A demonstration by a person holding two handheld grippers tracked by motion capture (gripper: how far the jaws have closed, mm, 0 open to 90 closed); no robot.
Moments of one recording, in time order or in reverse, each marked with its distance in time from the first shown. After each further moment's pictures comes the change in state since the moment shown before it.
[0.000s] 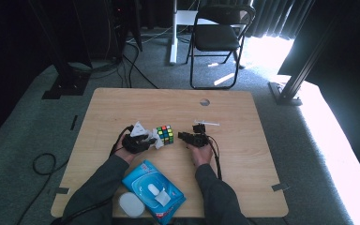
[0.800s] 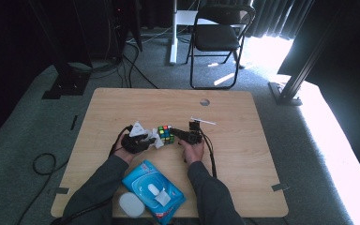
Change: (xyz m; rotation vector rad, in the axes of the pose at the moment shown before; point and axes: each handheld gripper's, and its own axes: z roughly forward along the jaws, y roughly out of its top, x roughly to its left) left arm 0.000 0.001 -0.004 -0.013 0.007 -0.003; right arm 0.010 0.005 0.014 -0.037 0.150 0.177
